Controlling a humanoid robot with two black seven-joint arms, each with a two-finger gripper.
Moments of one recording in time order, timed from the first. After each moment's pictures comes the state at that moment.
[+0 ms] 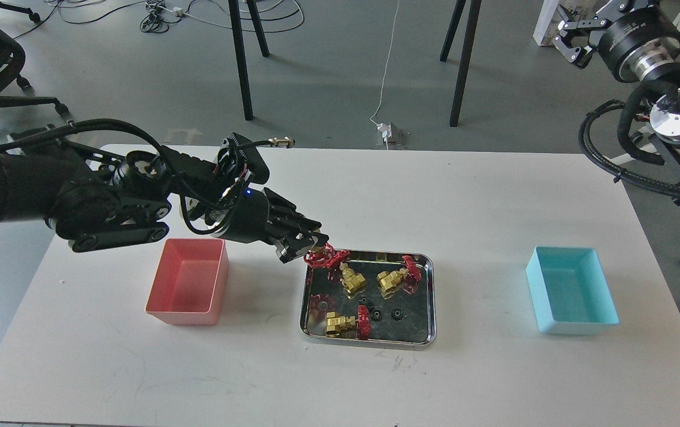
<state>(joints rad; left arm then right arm) -1.52 0.39 0.69 -1.17 1.27 0.07 -0.49 1.08 -0.45 0.77 0.72 0.11 0.10 0.12</state>
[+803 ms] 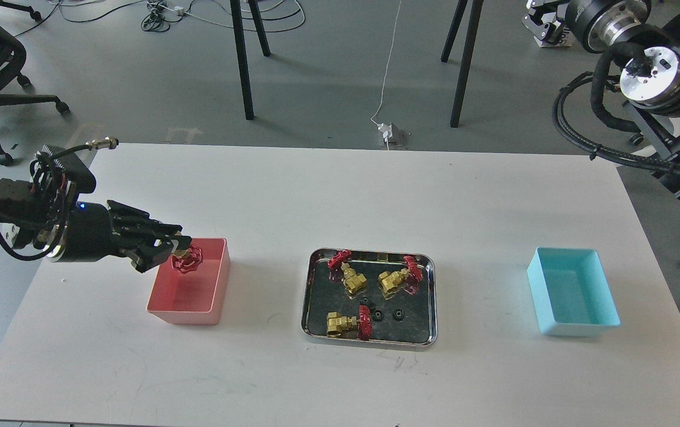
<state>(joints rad) -1.36 0.91 0.62 -1.29 1.50 0.06 -0.49 1.15 -0.40 0.65 0.71 0.11 0.03 0.08</state>
